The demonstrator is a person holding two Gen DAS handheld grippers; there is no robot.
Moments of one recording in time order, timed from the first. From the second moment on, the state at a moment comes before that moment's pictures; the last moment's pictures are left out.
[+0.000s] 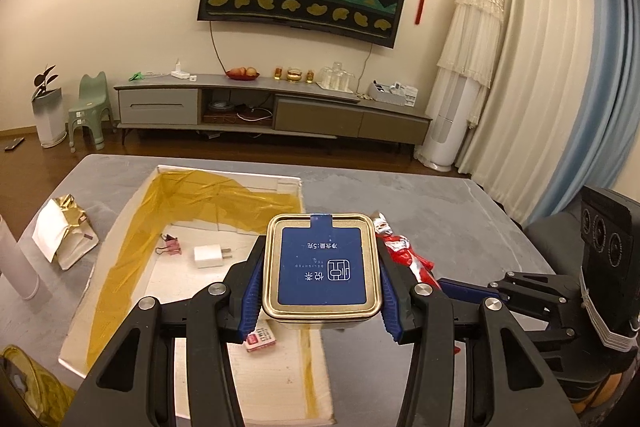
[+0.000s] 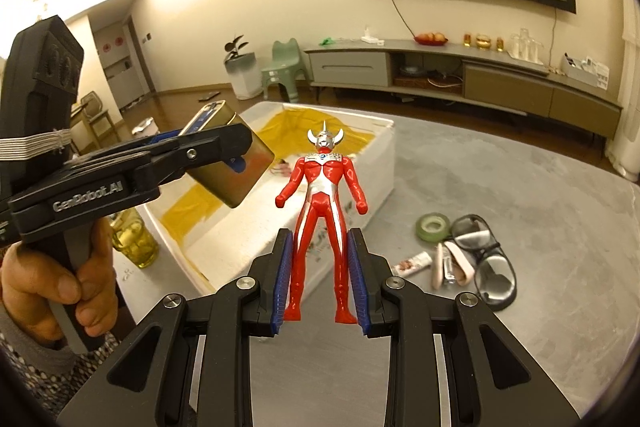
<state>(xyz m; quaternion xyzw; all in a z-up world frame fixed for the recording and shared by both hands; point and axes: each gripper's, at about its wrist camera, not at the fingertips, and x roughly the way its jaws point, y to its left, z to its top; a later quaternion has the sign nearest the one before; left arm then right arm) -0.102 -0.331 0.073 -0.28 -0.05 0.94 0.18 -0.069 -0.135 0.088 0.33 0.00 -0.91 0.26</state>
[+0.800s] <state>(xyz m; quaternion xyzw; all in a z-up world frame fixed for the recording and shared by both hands) -0.129 -0.428 0.054 -0.28 -0.13 0.94 0.13 -0.076 -0.212 0.108 0.32 0.03 -0.90 0.29</state>
